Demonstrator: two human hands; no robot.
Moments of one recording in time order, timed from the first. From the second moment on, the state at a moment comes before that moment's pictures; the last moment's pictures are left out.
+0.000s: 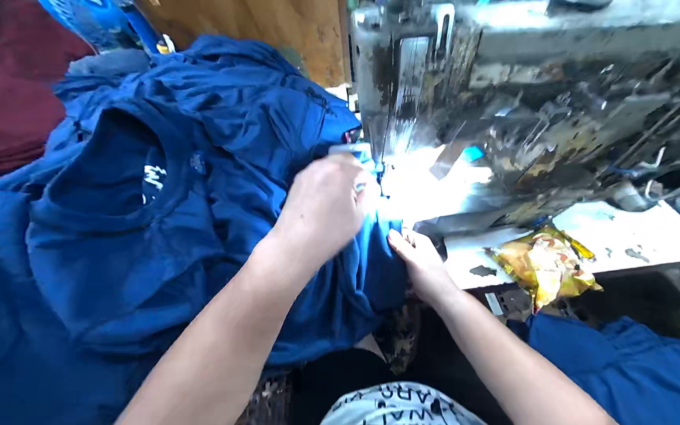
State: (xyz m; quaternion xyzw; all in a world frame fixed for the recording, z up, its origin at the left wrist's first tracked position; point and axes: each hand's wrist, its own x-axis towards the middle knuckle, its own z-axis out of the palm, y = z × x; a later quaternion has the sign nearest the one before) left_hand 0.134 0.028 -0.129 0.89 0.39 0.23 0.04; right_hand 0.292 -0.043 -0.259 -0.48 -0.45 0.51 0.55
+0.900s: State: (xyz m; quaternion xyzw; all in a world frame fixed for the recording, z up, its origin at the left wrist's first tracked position) left_hand 0.056 -0.159 -0.212 0.89 0.35 0.25 0.17; right_hand 0.332 -0.188 -0.290 -0.62 -0.71 0.18 0.28
